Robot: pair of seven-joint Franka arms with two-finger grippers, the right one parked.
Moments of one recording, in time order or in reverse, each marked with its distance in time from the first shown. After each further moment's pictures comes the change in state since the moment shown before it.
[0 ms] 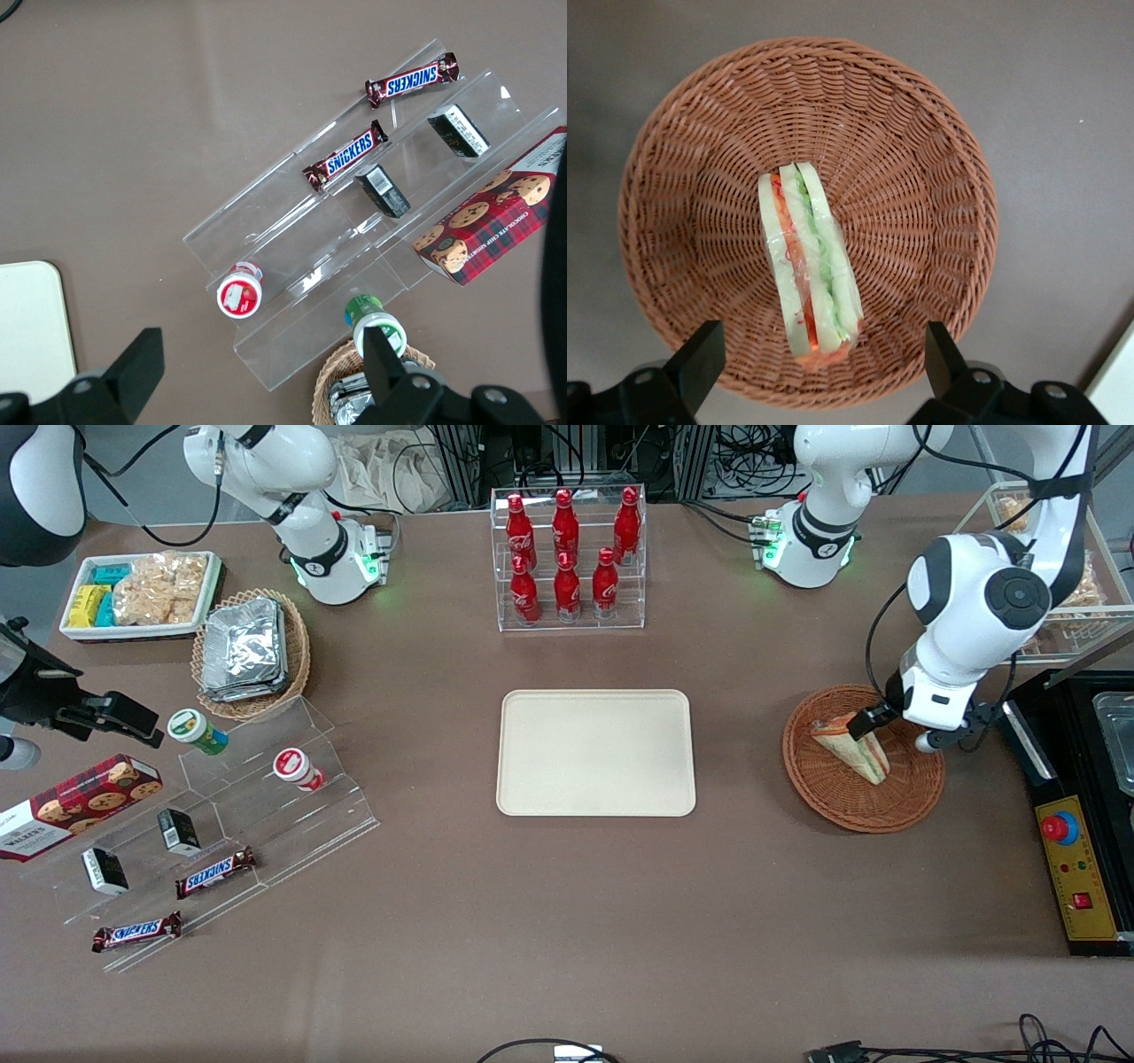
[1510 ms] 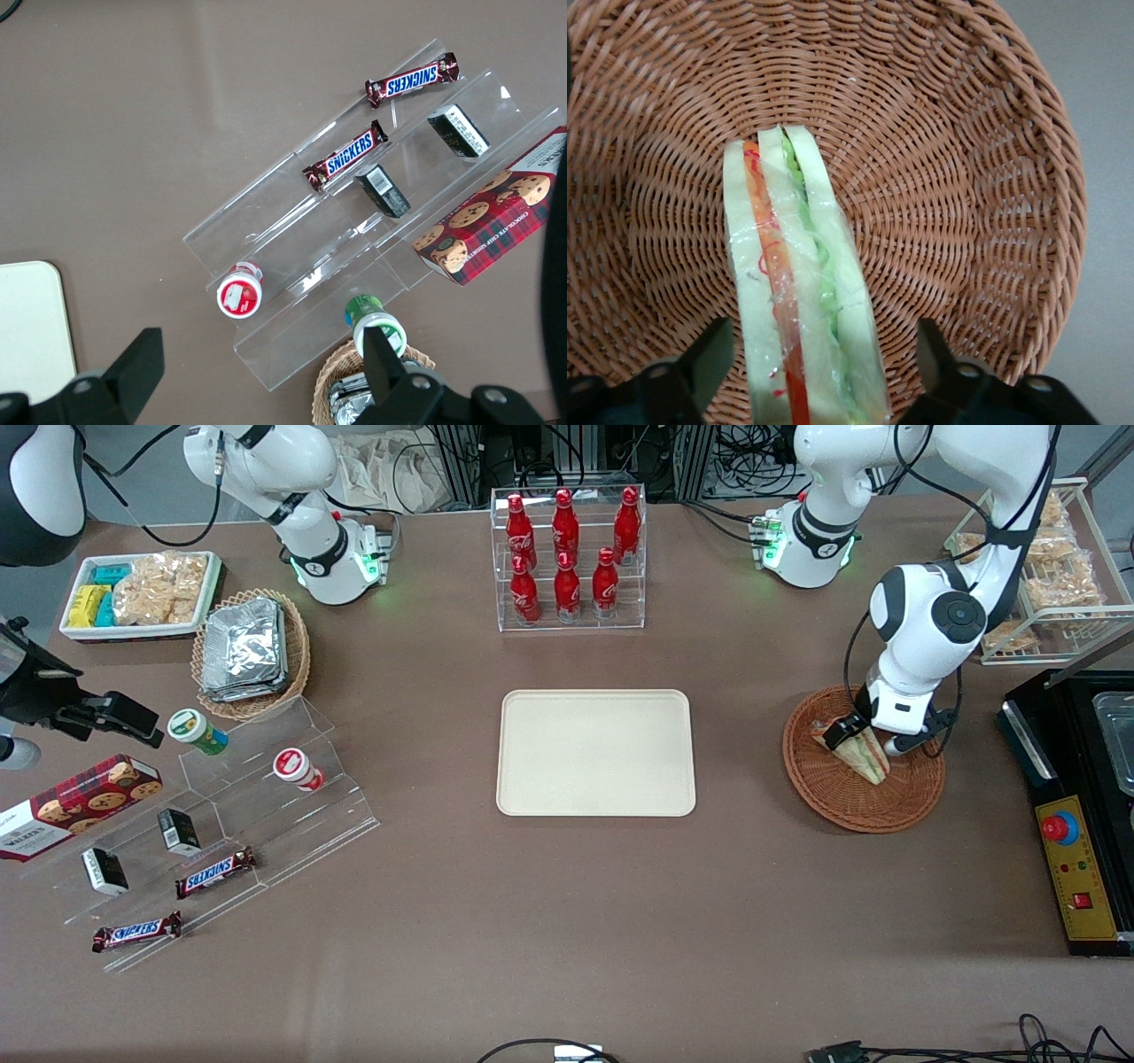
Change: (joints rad) arm 0.000 0.145 0.002 -0.140 0.000 0.326 -0.045
